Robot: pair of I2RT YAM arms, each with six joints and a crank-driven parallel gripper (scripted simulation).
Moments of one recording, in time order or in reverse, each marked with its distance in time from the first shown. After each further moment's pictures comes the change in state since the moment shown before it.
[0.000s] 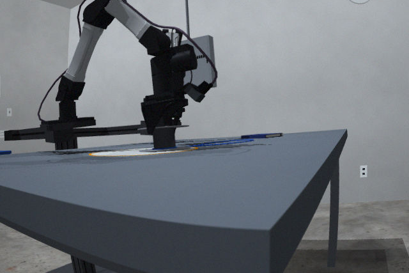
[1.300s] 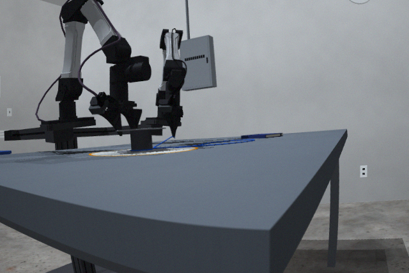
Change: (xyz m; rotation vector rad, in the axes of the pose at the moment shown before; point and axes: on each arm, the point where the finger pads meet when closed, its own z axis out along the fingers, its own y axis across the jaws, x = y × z) left arm -0.002 0.002 -0.003 0.038 -0.065 0.180; right arm 0.113 0.037 -0.008 0.064 0.101 1.594
